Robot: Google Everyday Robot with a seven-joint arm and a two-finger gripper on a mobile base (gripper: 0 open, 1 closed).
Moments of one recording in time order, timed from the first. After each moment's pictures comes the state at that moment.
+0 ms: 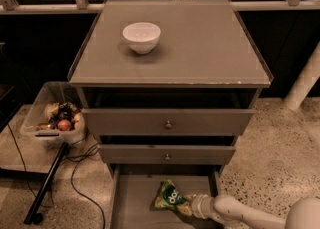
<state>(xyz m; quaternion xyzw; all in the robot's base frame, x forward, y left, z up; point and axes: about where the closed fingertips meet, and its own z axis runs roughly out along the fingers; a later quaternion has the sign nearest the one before) 0.502 -0.135 0.157 -0.36 0.85 0.21 0.31</state>
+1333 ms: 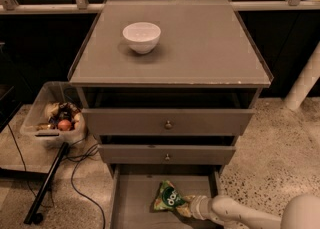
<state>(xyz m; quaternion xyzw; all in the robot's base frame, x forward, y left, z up) 0.500 -0.132 0.147 -0.36 0.86 0.20 0.30</state>
